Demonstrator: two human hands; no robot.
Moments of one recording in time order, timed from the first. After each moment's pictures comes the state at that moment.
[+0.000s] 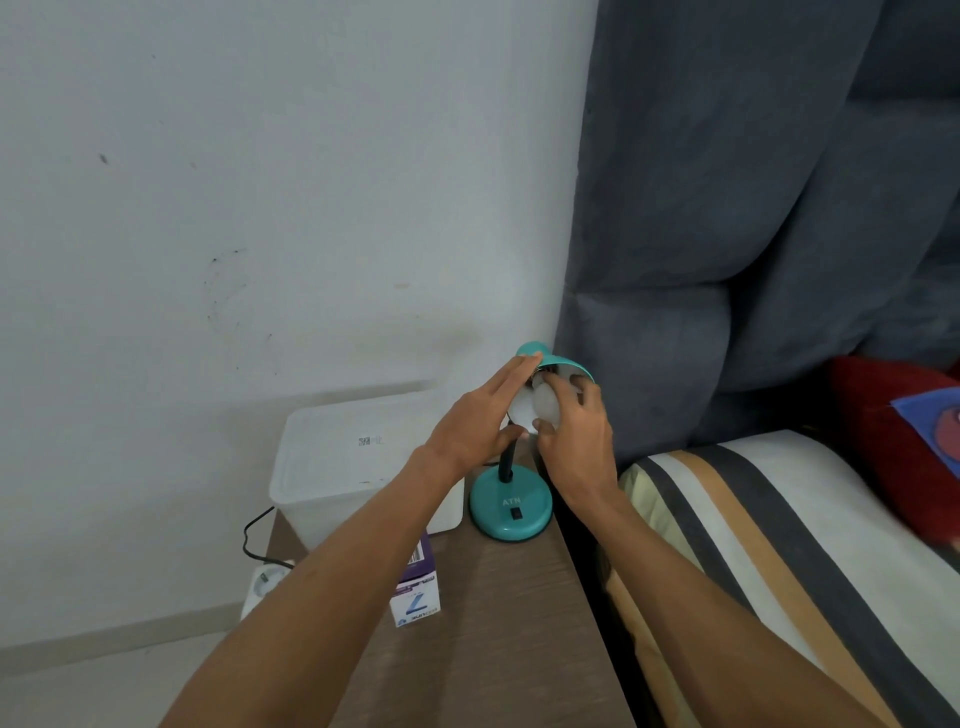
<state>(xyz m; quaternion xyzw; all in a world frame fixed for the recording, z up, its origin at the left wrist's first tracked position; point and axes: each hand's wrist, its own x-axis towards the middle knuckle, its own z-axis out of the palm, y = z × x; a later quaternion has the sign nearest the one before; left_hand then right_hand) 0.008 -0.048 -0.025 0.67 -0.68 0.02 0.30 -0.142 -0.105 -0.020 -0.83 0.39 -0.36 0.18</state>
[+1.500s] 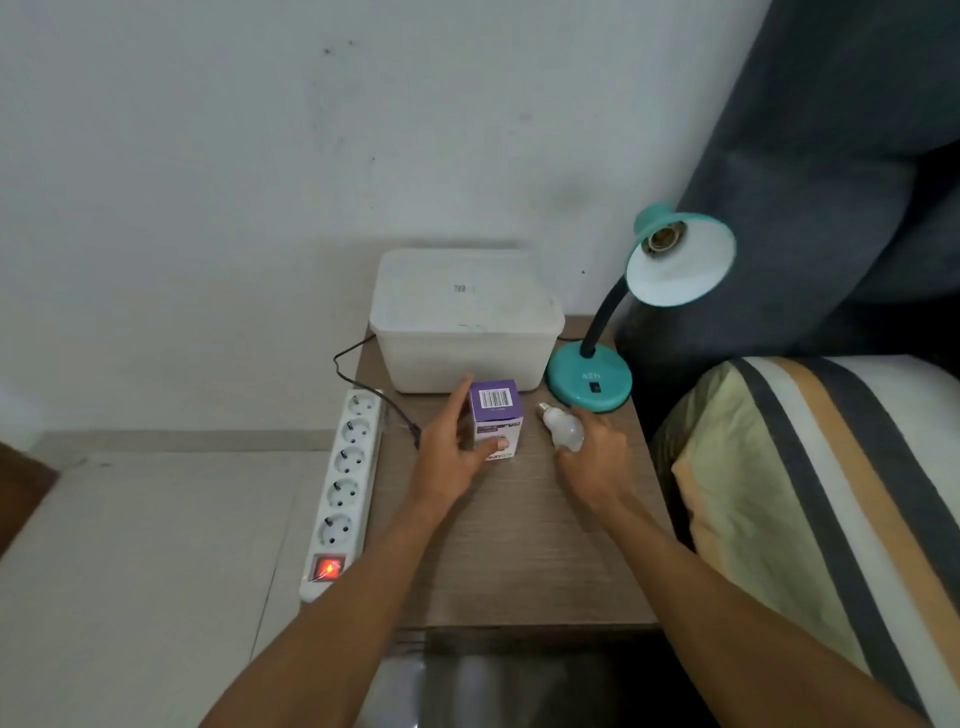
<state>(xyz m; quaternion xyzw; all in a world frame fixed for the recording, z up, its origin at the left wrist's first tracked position) -0.014 0.152 -0.193 0.77 -0.32 -0.16 0.53 -0.153 0.011 -0.162 -0.85 0.46 -0.15 0.24</state>
